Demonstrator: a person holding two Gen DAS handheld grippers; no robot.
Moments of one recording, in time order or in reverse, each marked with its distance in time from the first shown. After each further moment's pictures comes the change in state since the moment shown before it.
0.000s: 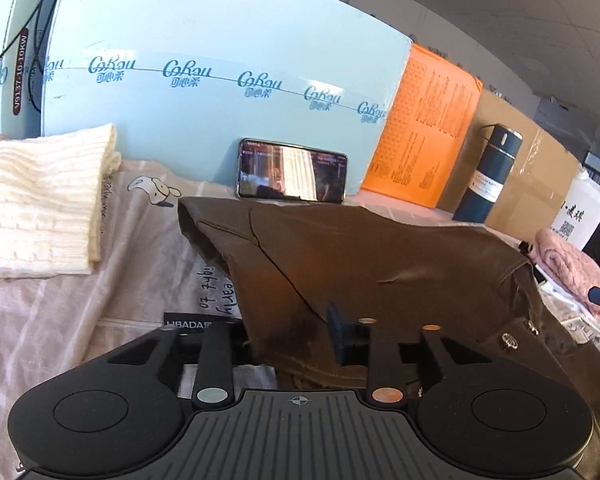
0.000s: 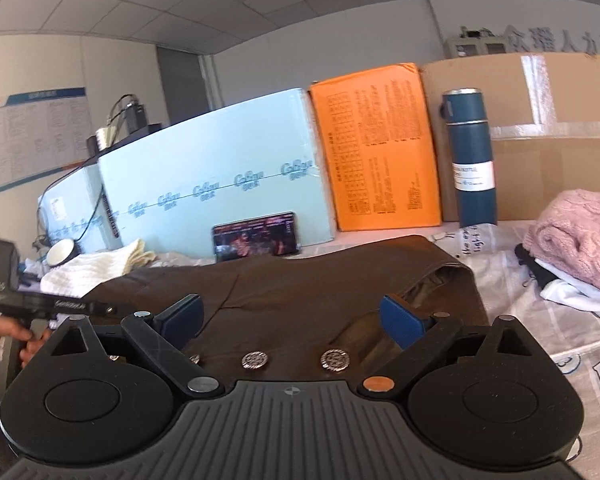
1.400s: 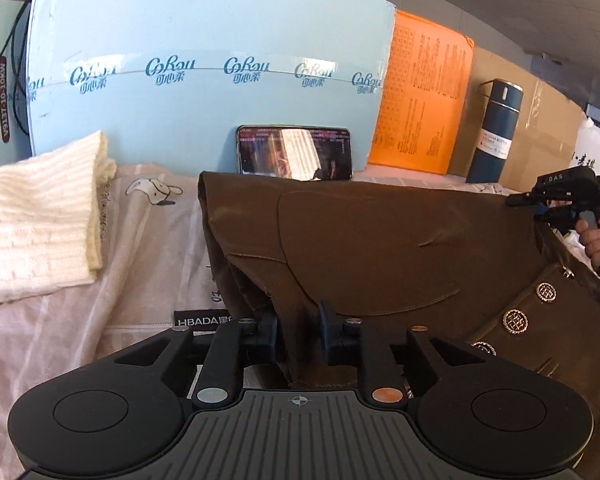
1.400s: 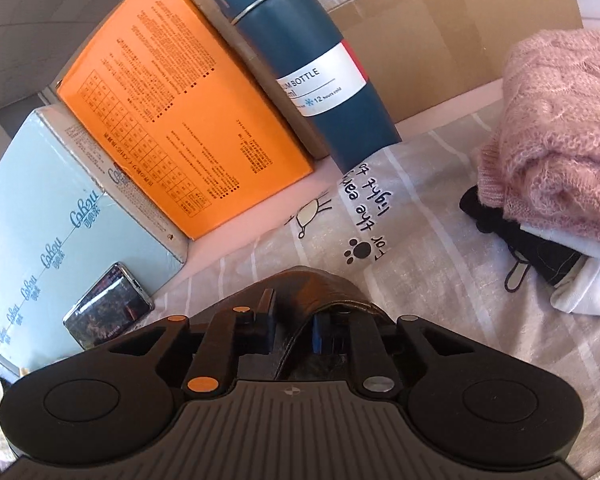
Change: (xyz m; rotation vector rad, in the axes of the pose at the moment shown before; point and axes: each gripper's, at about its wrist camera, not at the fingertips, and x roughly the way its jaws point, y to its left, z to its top) left arm 0.017 -0.007 -0.012 0.171 0.023 0.057; right arm 0.160 -0.137 0.042 0.446 0.178 -0.209
